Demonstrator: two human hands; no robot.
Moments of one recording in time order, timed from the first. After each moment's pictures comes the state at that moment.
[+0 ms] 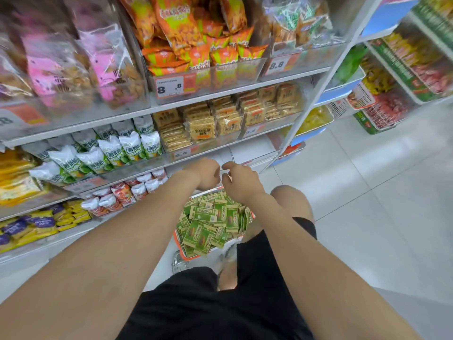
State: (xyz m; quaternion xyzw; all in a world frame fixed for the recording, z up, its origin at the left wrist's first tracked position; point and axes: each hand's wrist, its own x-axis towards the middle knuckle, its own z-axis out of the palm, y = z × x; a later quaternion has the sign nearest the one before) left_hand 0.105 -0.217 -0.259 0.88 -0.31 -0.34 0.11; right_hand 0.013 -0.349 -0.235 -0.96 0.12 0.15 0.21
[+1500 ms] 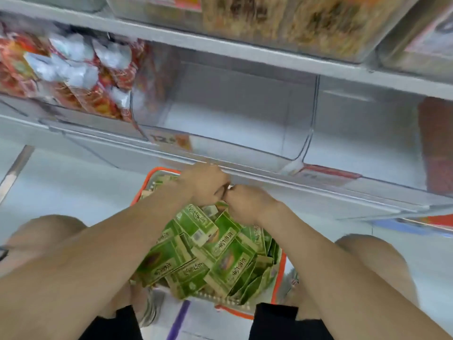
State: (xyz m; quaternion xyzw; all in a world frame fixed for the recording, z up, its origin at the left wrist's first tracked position) left_hand 0.137 -0.308 -0.758 0.95 -0.18 -0.24 0.03; right_hand 0.153 -0.469 -0.768 -0.84 -0.43 0.32 -0.04
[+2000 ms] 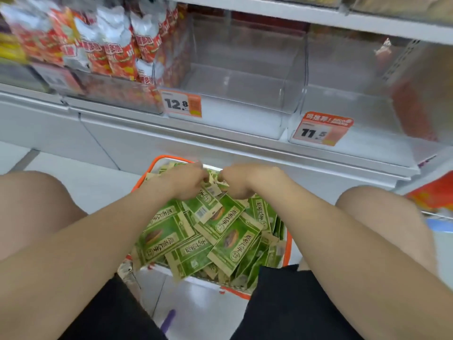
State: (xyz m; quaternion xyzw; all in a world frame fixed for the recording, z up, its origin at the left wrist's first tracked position) left_hand 0.035 -0.277 -0.814 0.98 -0.06 -0.19 0.05; right_hand 0.095 -0.459 -0.766 -0.86 -0.41 0.28 -0.09
